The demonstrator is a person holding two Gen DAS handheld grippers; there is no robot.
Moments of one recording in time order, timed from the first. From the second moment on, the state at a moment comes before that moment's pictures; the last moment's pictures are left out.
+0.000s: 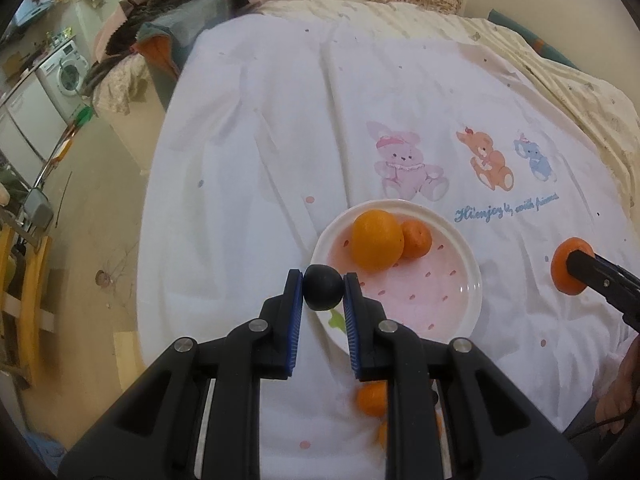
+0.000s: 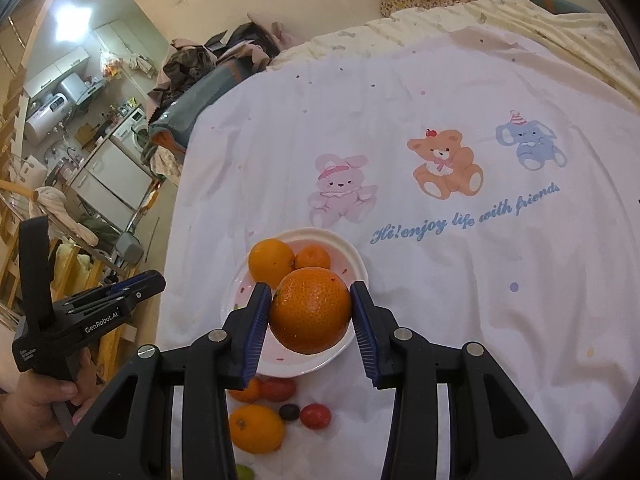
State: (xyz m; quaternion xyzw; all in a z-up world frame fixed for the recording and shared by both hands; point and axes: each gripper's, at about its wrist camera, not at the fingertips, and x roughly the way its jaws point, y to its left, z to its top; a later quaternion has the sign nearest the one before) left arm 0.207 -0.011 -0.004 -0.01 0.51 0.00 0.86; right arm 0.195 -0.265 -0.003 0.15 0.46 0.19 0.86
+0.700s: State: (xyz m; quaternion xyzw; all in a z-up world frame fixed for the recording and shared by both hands) left arm 0.250 -0.018 -0.076 -0.02 0.57 -0.05 0.82; right arm 0.266 -0.244 -0.071 0.13 0.53 0.20 0.81
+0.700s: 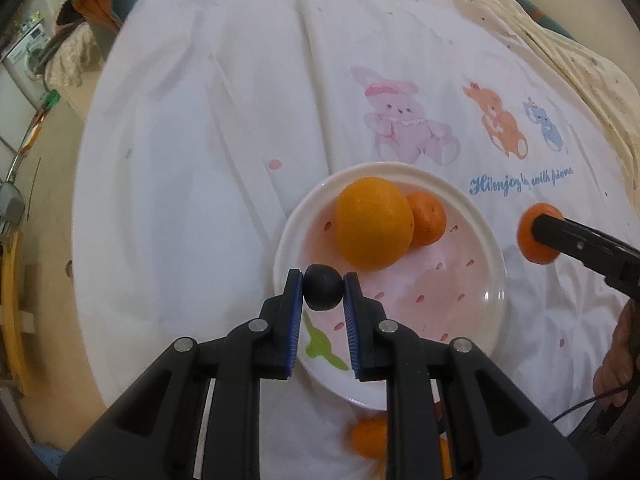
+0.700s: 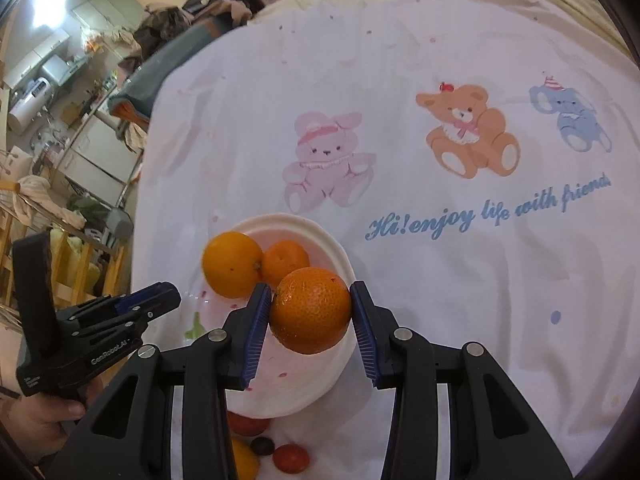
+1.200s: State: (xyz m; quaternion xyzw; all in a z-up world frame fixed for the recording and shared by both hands) left arm 0.257 -0.029 -0.098 0.00 0.59 -0.07 0.81; right arm 0.287 -0.207 -0.114 0.09 0.57 0.21 0.79
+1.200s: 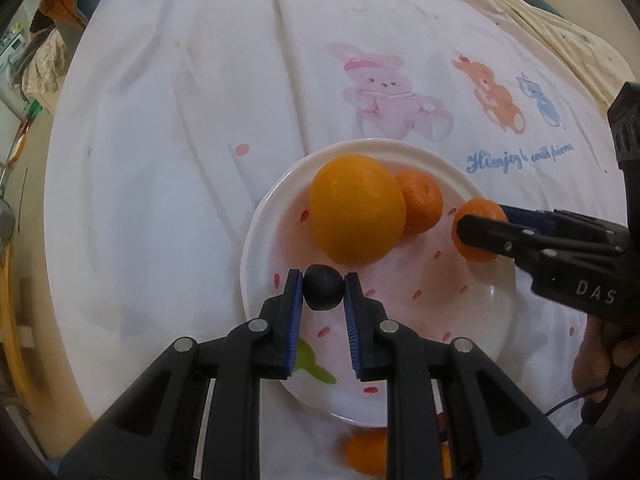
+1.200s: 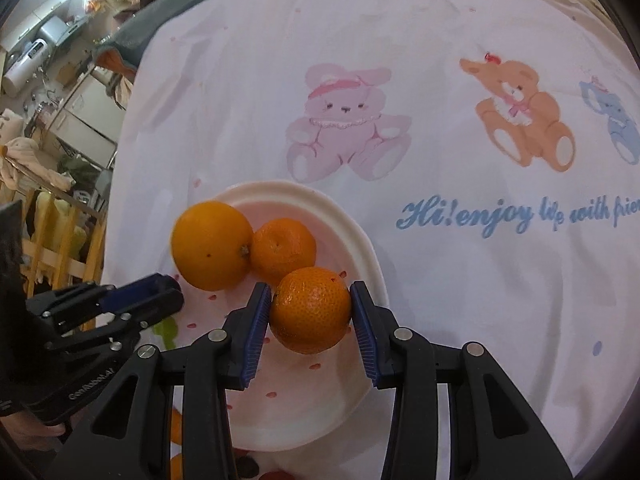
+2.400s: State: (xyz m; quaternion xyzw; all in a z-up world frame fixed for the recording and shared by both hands) left arm 0.253 -0.021 -0.089 0.00 0.57 -0.05 0.82; right arm 0.290 -0.224 -0.096 0.12 0.55 0.20 0.80
